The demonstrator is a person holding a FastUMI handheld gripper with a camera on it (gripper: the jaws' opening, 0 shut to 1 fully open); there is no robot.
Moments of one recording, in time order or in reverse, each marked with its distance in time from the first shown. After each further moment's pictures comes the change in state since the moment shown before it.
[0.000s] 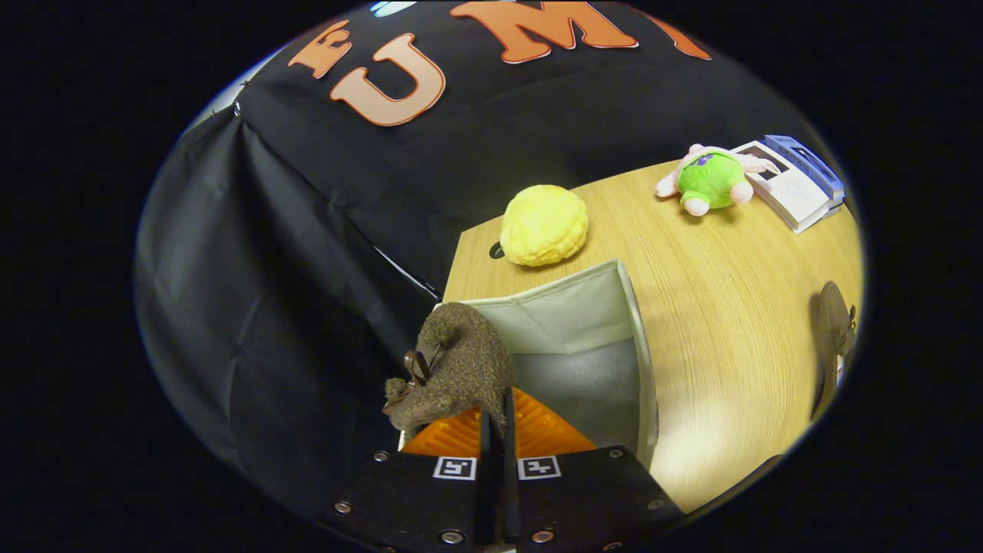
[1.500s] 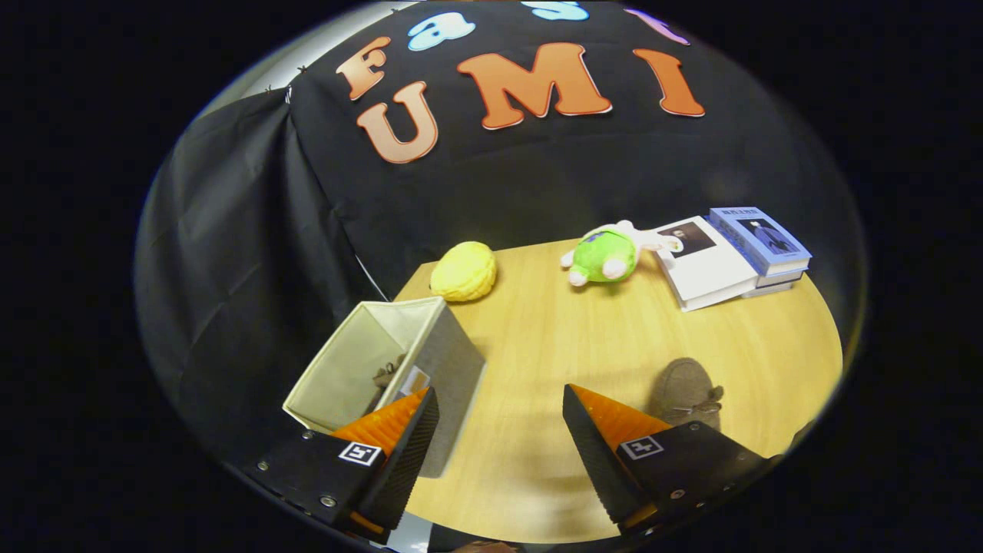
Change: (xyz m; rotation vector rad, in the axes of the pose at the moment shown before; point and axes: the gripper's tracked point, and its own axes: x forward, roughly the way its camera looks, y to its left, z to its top) arm -0.160 -0.214 0.028 -0.247 -0.191 -0.071
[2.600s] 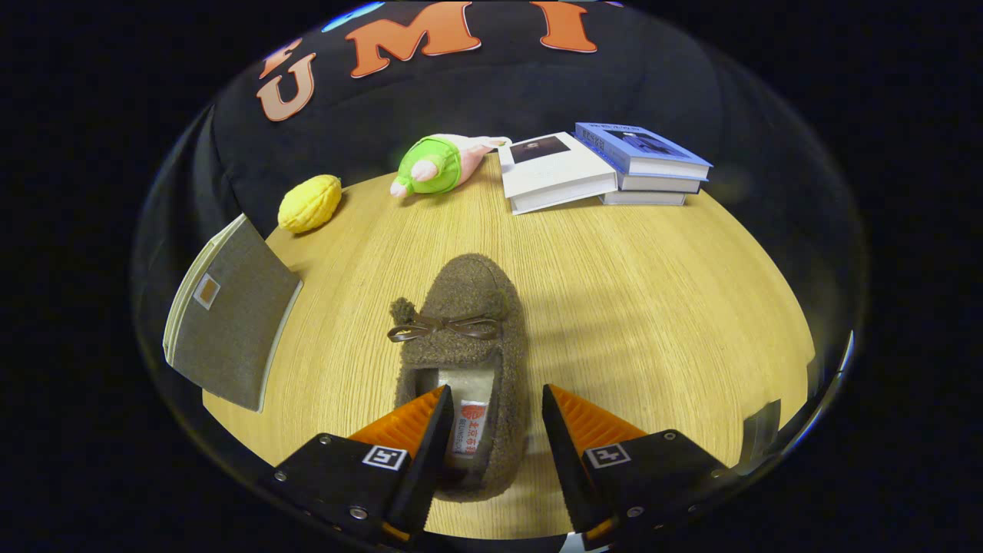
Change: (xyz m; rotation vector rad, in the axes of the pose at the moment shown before) arm 0.011 -0.206 -0.118 0.062 0.217 -0.297
